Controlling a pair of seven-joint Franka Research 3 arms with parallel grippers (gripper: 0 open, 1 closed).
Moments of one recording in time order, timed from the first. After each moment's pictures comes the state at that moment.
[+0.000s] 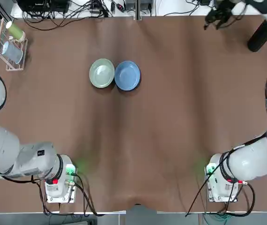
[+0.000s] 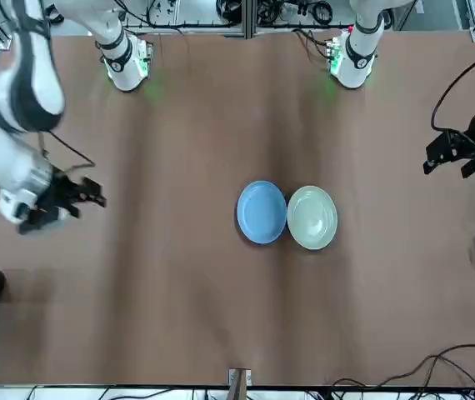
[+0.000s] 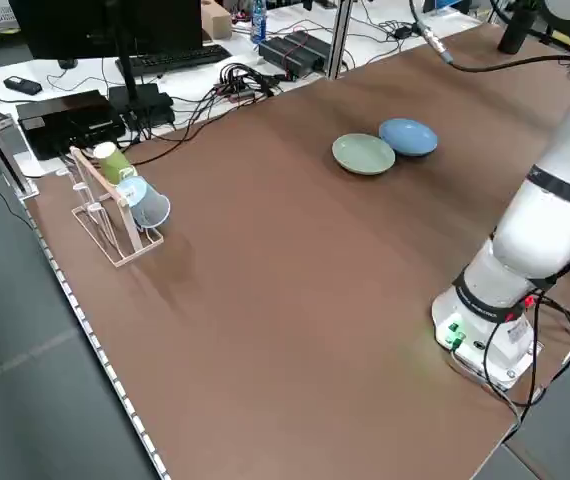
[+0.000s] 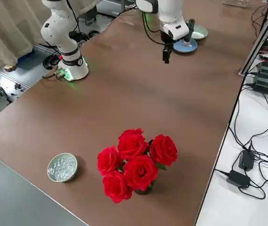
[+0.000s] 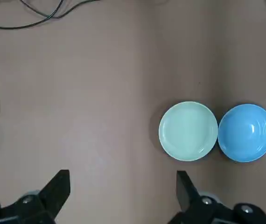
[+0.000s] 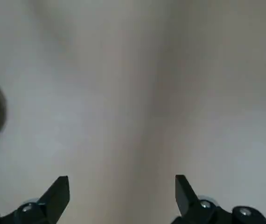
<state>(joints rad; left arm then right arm) 0.10 0.04 -0.16 -1.53 -0.05 1.66 0.01 0.22 0.12 -0.23 -1.79 0.21 1.89 -0.26</state>
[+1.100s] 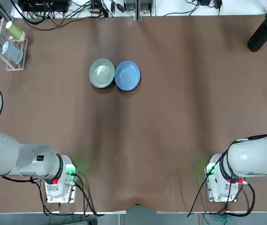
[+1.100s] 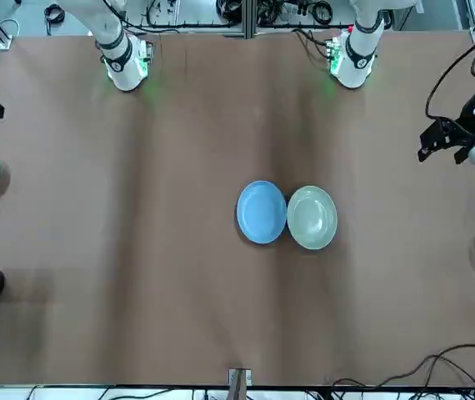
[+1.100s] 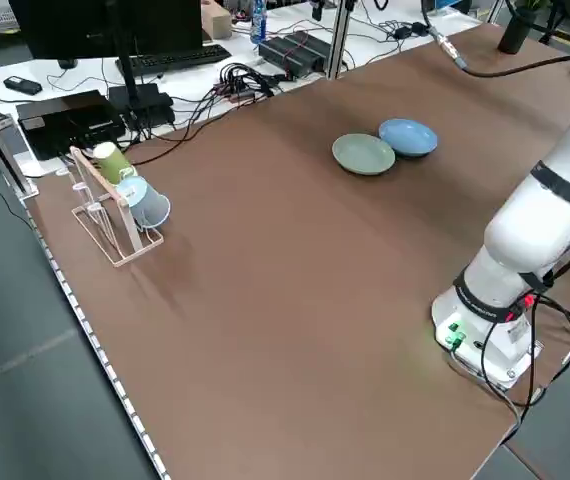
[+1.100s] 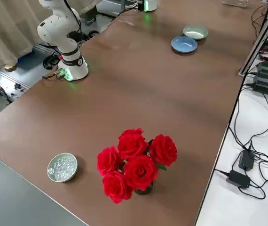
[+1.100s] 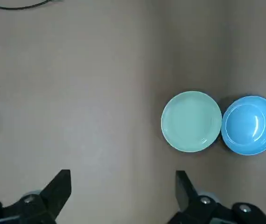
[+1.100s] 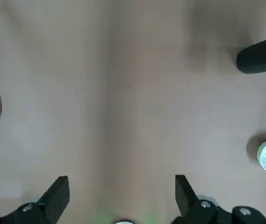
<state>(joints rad) -0.03 -0.02 -0.01 -1.63 -0.05 1.67 -0.02 -0.03 0.04 -0.02 -1.25 0.01 1.30 -0.07</state>
